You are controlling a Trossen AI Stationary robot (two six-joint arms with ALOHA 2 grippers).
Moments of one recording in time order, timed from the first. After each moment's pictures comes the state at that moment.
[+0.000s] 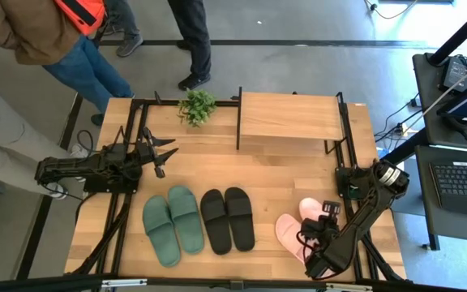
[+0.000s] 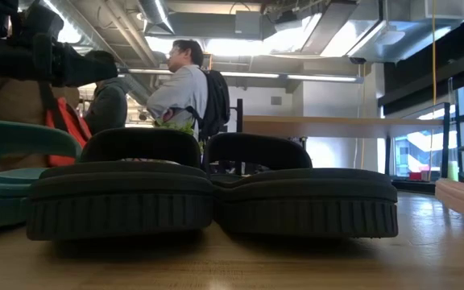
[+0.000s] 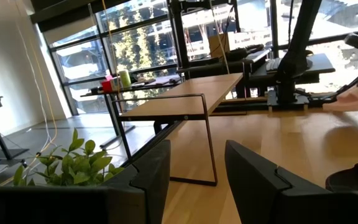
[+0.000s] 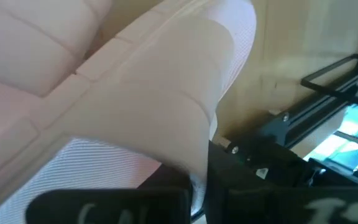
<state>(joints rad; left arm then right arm) 0.08 0.00 0.01 0.06 -0.34 0.19 0.93 1.88 1.37 -1.57 0.16 1.17</state>
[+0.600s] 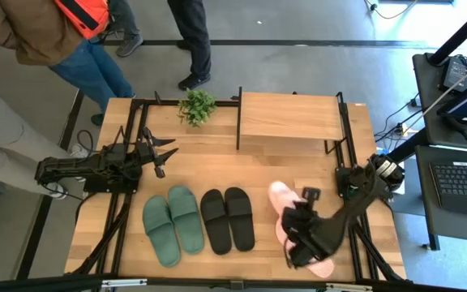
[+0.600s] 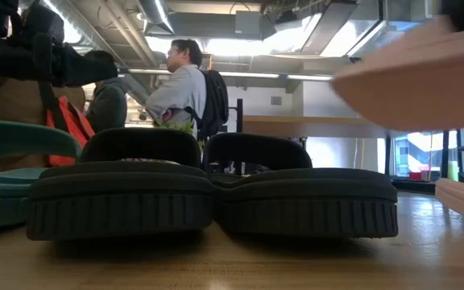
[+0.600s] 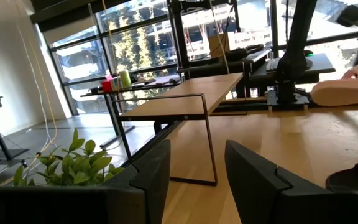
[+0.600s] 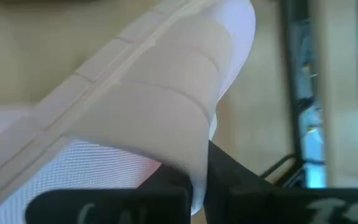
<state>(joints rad) 0.08 0.00 0.01 0.06 -0.34 0.19 0.73 1.86 1.51 -1.57 0.66 0.99</state>
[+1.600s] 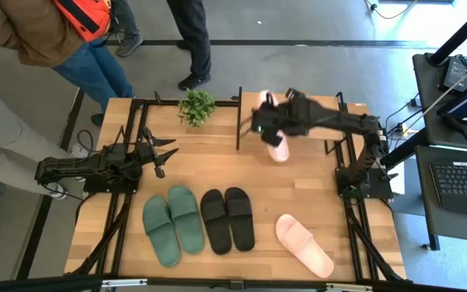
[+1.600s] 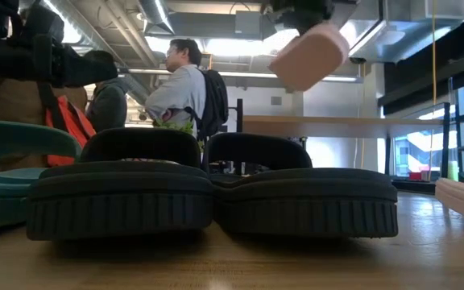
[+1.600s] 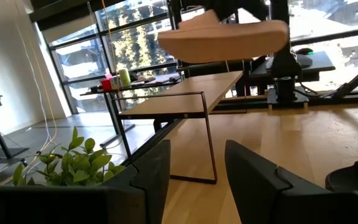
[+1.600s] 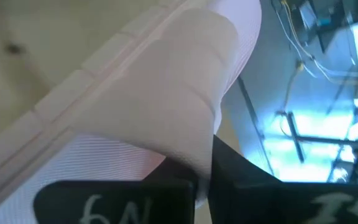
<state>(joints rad) 0.08 0.00 0.01 0.05 -0.34 0.19 -0.15 1.80 1.98 -1.57 0.72 0.25</state>
